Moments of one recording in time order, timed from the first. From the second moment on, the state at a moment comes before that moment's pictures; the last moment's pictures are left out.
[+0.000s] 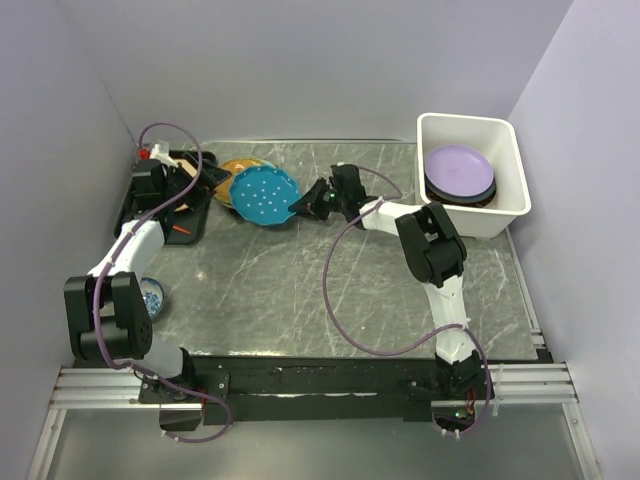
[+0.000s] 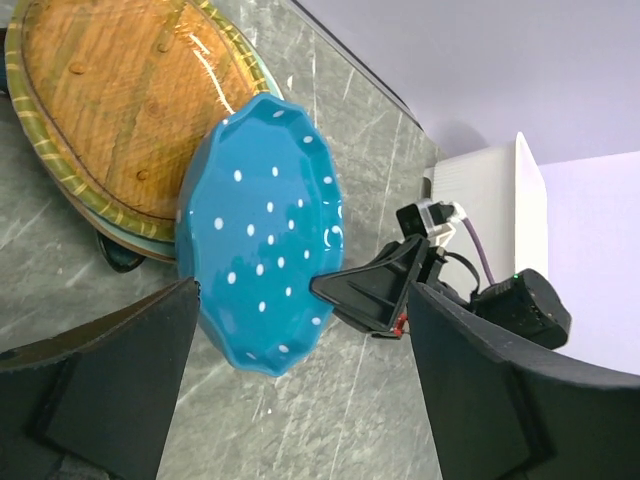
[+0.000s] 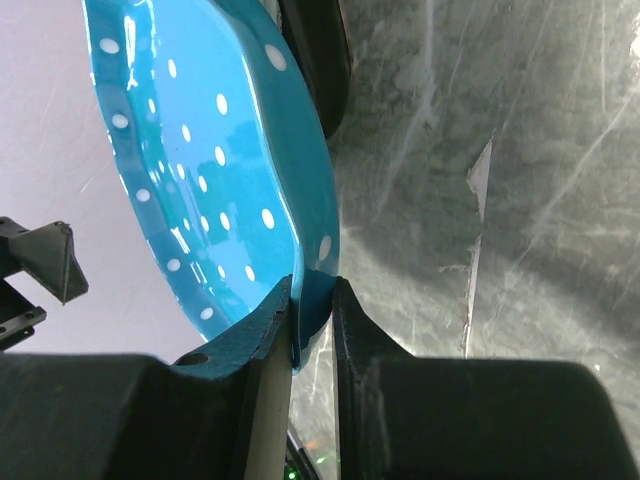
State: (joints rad) left arm 0.09 1.49 1.01 0.11 0.48 -0.81; right arm 0.48 2.23 1.50 0.24 -0.50 1.12
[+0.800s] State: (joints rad) left arm 0.09 1.44 0.97 0.11 0.45 -0.80; right arm 0.44 2.06 1.46 0.14 -0.49 1.06
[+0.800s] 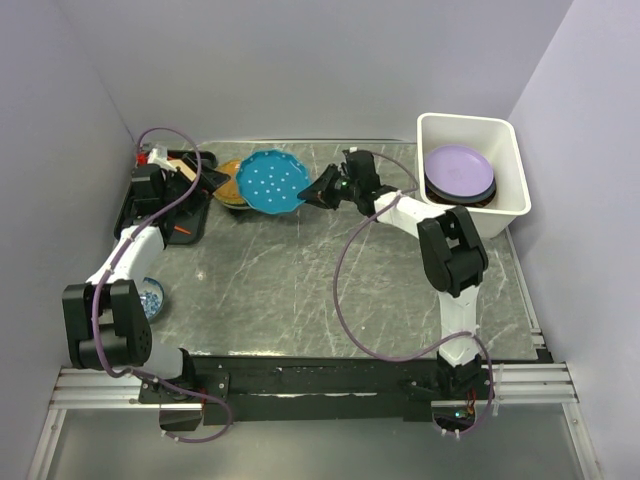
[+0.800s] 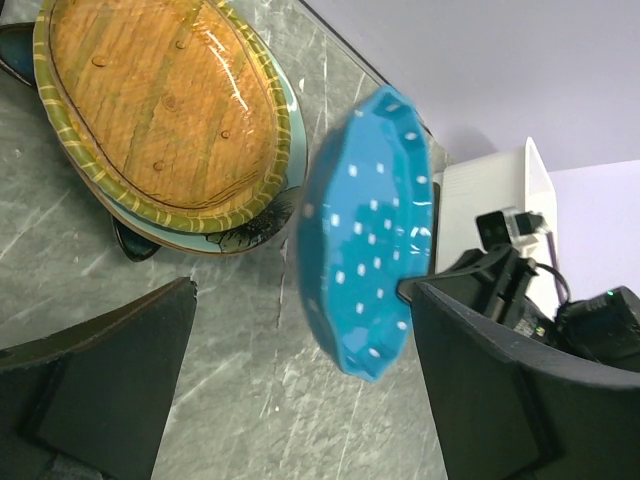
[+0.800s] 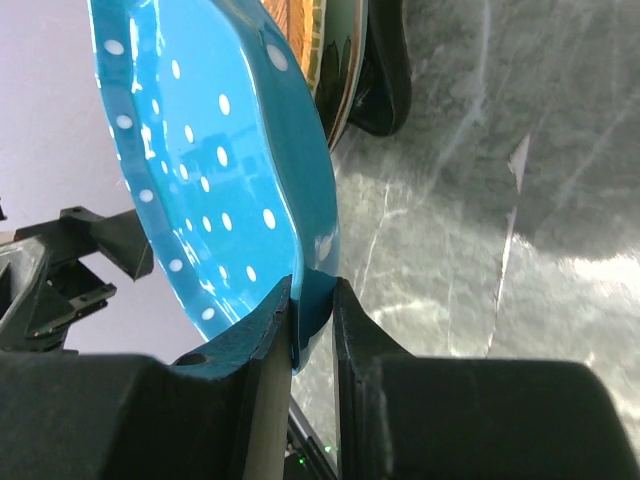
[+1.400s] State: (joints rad) left arm 0.08 1.44 0.93 0.12 0.43 -0.80; right arm 0.35 1.89 1.38 0.06 -0.48 0.99
